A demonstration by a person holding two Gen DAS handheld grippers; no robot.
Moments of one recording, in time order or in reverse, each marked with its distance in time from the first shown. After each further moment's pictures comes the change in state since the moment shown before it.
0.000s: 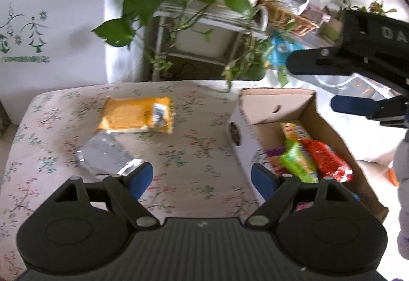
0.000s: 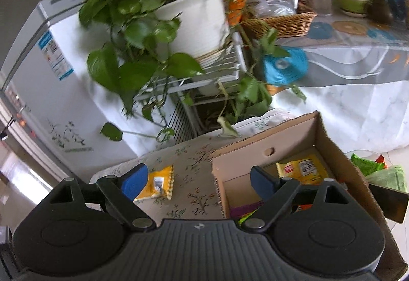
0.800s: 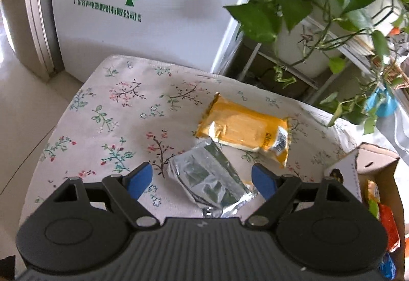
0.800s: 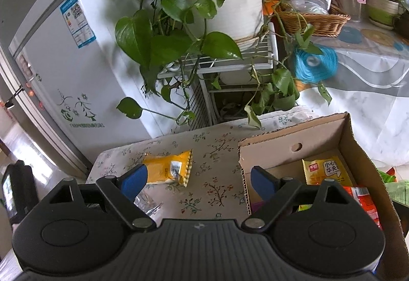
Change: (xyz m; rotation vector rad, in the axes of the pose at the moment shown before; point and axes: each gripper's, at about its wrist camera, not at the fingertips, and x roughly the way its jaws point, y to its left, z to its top) left arm 0.045 0.109 0.019 -0.337 0.050 0.207; right arm 0.018 0.029 -0.011 -0.107 0.048 0.027
